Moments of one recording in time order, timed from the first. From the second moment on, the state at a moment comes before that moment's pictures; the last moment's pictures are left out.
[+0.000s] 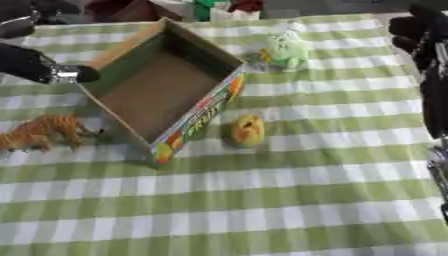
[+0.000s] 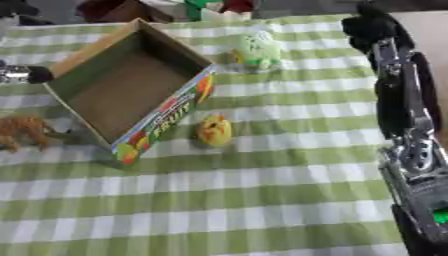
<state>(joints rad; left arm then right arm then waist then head) -0.87 0.84 -0.35 -1.58 -0.78 -0.02 -0.63 -0.26 -0.41 -0.01 -1.98 0.05 -0.07 -0.19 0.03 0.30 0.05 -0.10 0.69</state>
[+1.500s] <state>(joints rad) -0.68 1.00 -0.32 -1.80 -0.71 0.10 -0.91 -0.26 -0.41 -0.01 -1.98 0.06 -0.06 -0.19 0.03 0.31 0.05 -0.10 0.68</state>
